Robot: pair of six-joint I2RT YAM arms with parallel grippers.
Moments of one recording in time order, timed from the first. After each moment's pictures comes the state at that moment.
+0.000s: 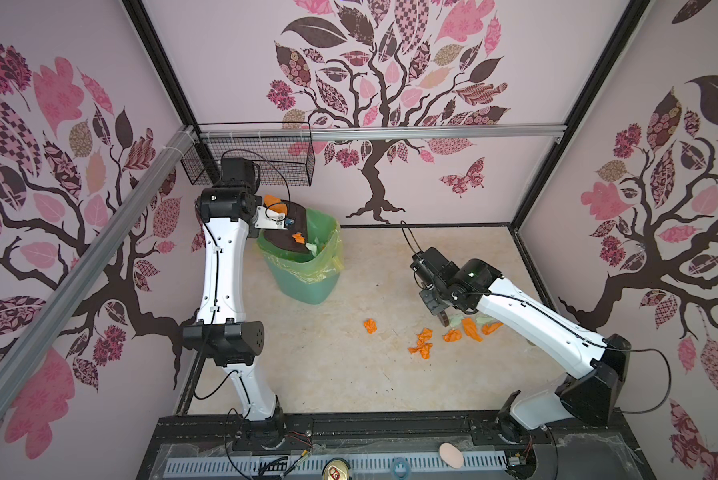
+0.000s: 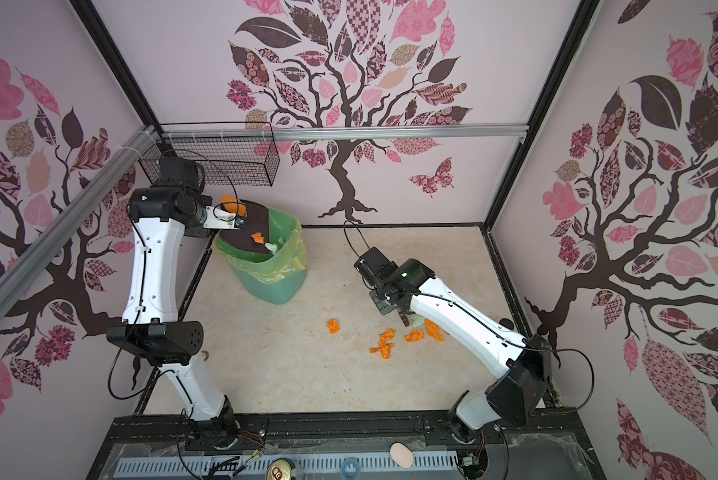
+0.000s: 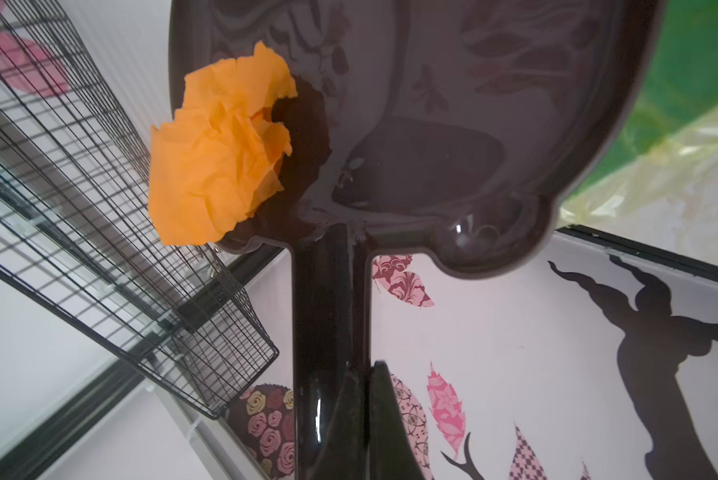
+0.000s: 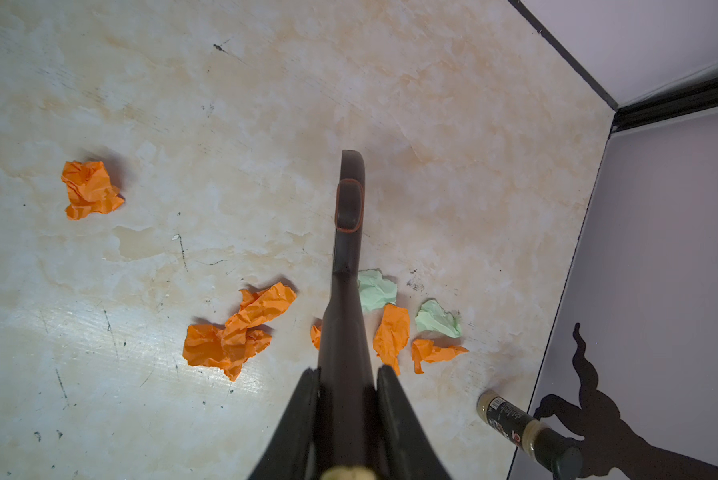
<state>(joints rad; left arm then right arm) 0.04 1.87 2.39 -1.34 -0.33 1.77 0.75 1.48 1.47 -1.16 0.43 0.16</state>
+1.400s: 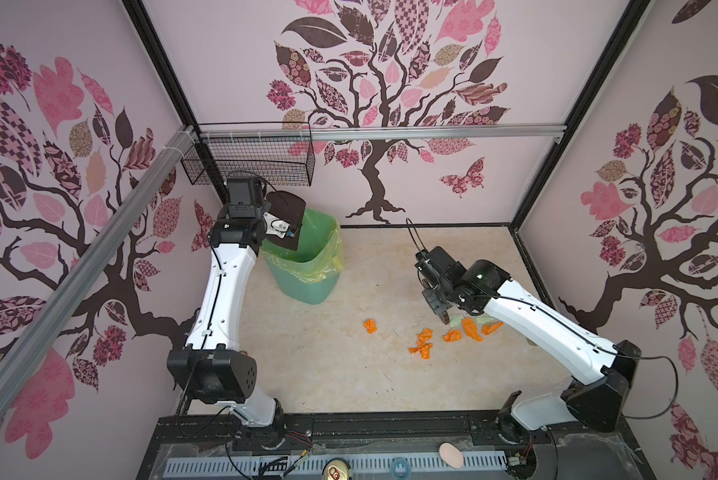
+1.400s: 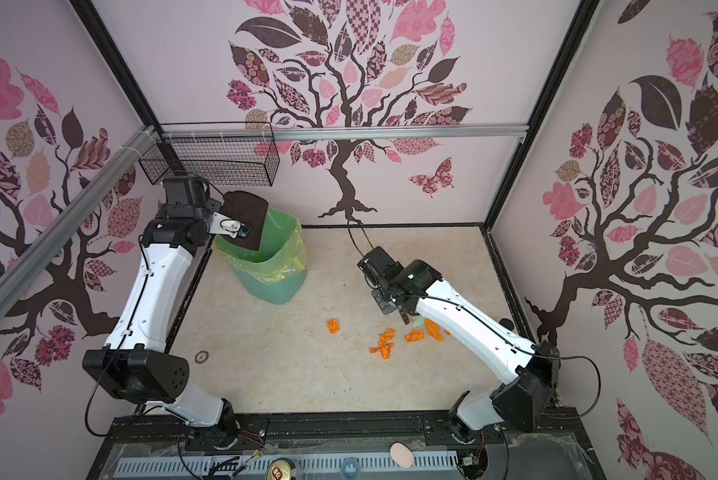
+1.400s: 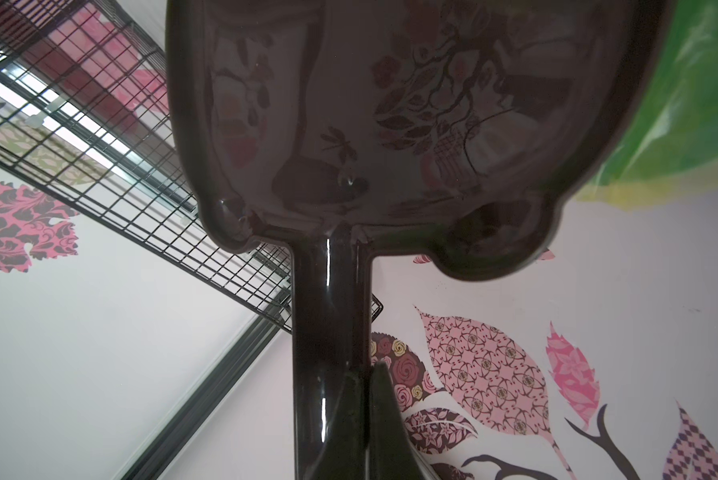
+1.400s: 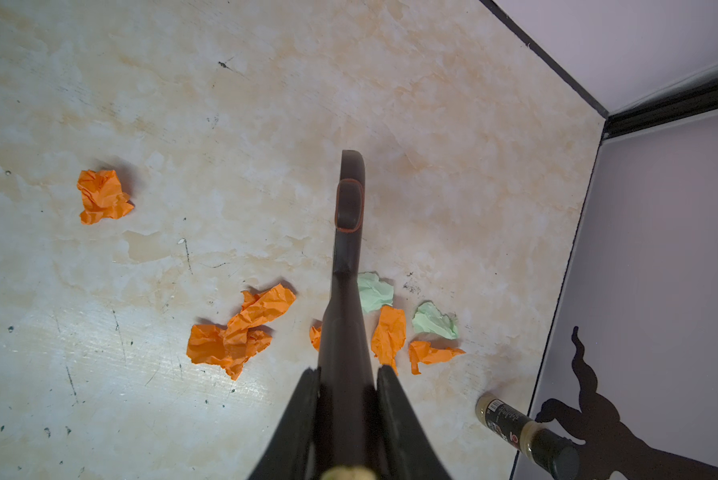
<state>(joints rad) -0.01 1.59 1.83 -0.72 -0.42 2.09 0.75 1.44 1.47 -1.16 0.43 0.16</state>
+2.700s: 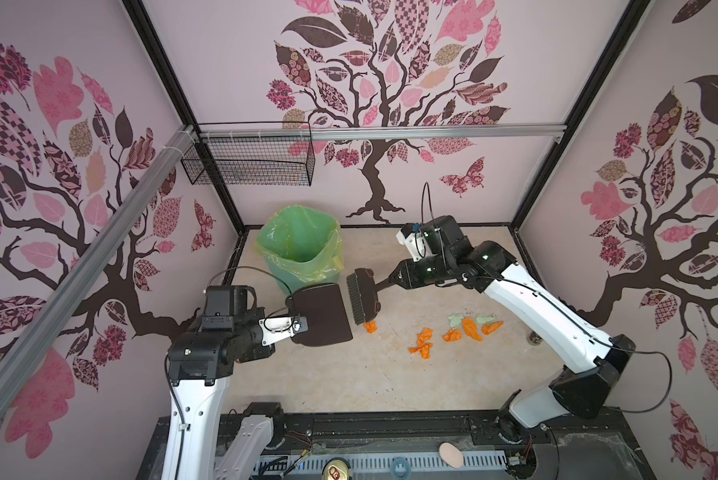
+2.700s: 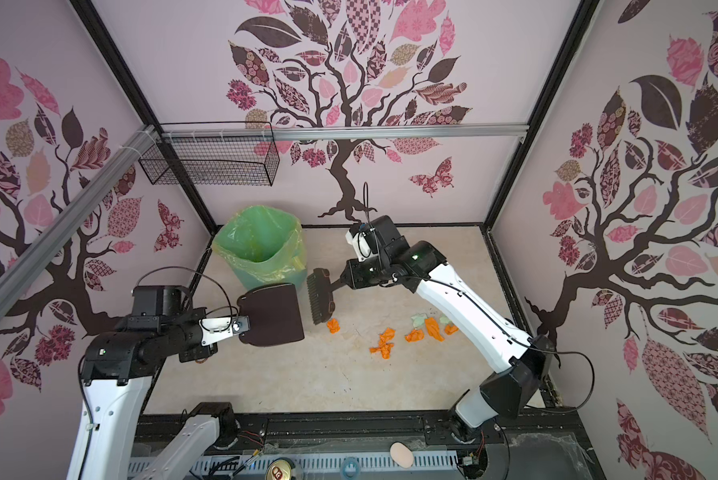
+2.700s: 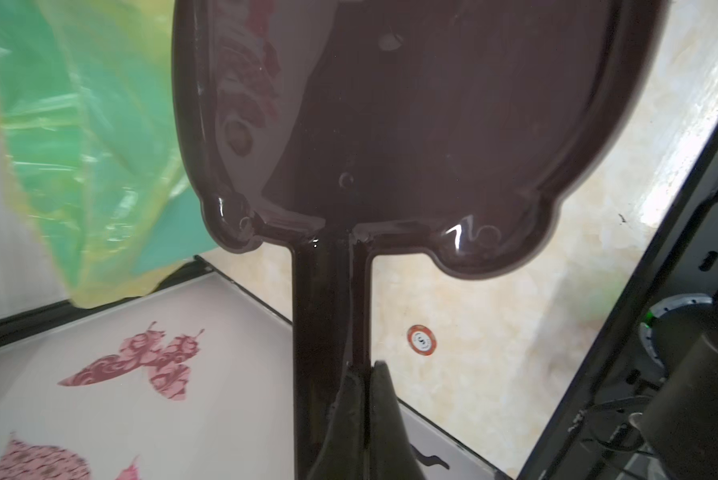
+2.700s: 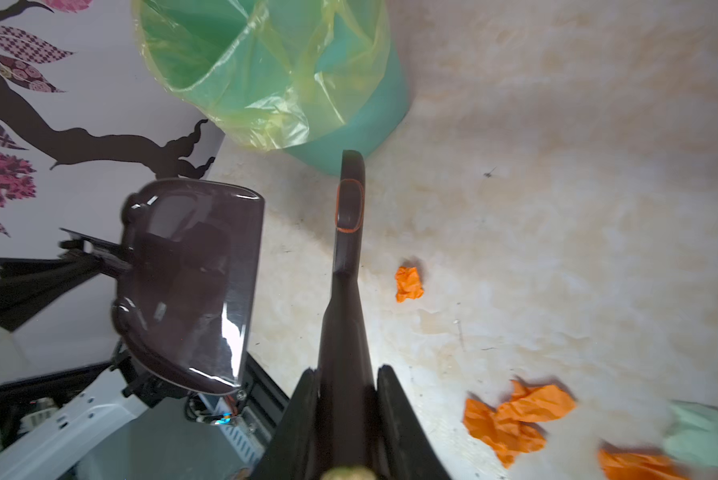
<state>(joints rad) -0.01 0.78 1.14 -1.35 0.08 1.37 0.67 1.53 1.60 -0.89 -0.32 0.48</state>
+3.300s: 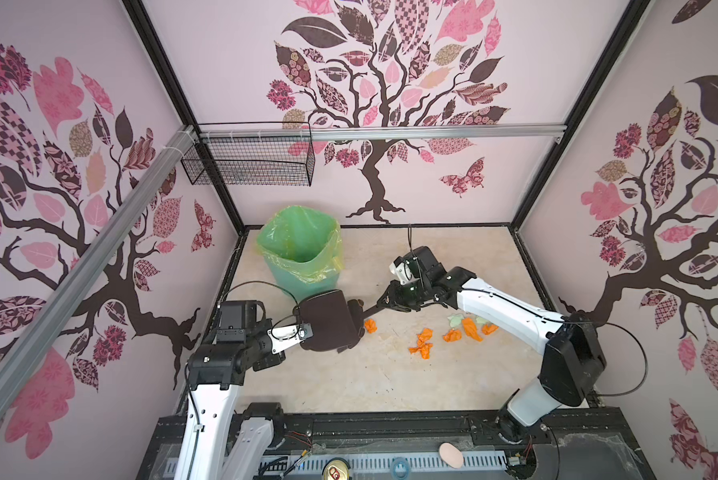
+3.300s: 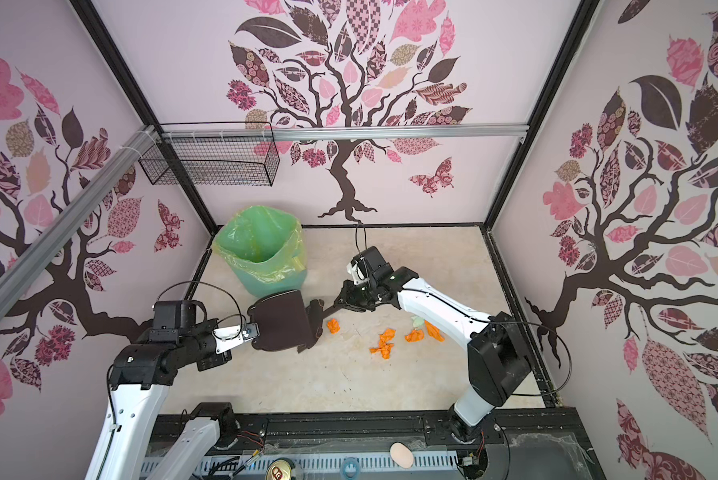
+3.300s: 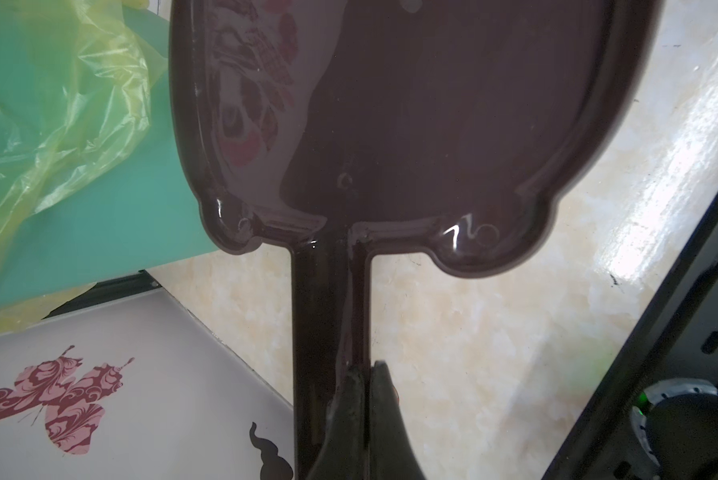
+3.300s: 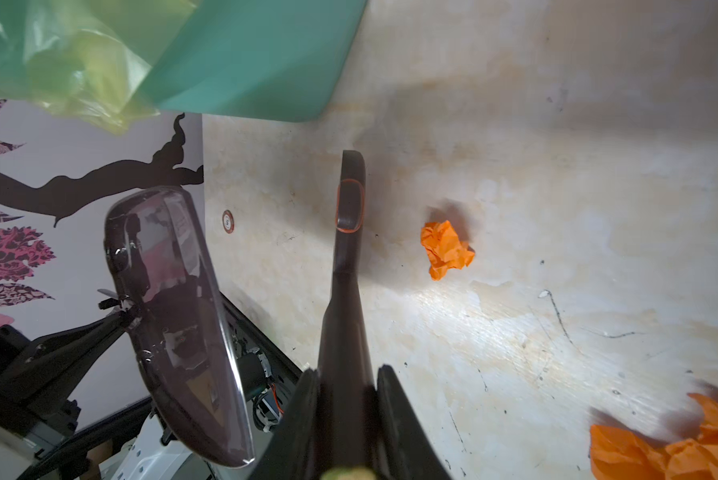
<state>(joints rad) -0.01 0.72 0.92 -1.19 0.15 1.30 0.65 1.60 1.23 -0.54 -0.45 0.75</state>
